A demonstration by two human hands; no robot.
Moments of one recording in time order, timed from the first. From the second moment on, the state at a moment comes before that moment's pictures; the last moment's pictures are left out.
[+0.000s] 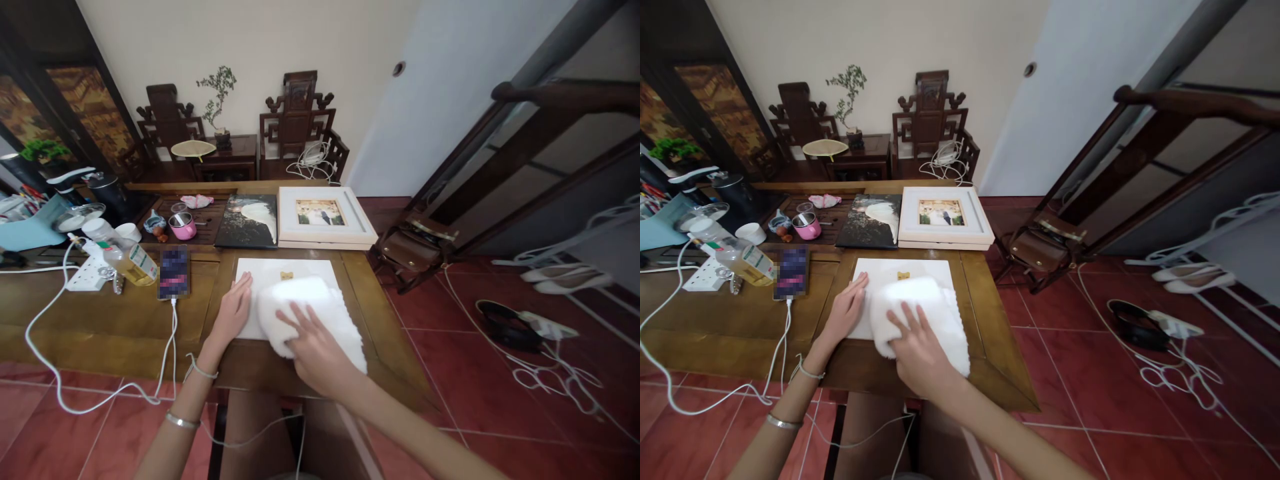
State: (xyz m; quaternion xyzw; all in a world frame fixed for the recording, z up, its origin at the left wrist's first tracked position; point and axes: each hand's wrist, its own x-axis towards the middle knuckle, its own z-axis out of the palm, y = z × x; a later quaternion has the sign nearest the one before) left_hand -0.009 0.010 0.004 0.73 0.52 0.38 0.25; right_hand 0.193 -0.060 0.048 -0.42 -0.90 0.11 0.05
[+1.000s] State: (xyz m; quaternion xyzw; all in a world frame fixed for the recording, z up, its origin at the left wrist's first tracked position) left_hand -0.012 0.014 -0.009 0.75 0.51 0.36 0.22; right_hand 0.257 -0.051 0.033 -0.46 -0.88 0.10 0.09
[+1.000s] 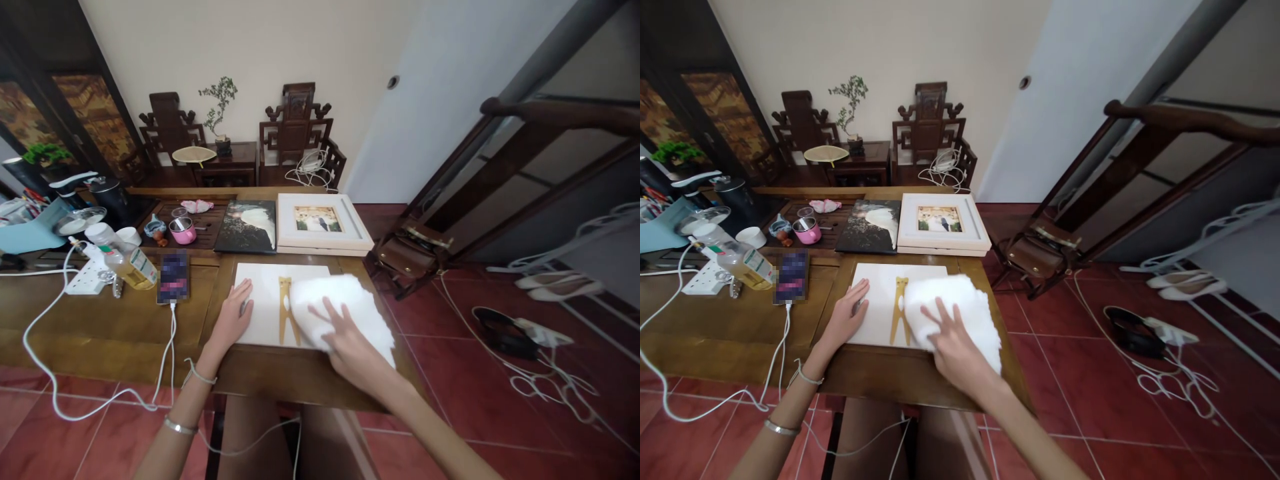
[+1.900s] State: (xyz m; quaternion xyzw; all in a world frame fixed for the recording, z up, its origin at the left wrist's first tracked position) left_hand -0.013 0.015 -0.008 0.76 0.51 0.35 0.21; right_hand 0.259 -0.045 0.039 -0.46 -0.87 0.12 0.09
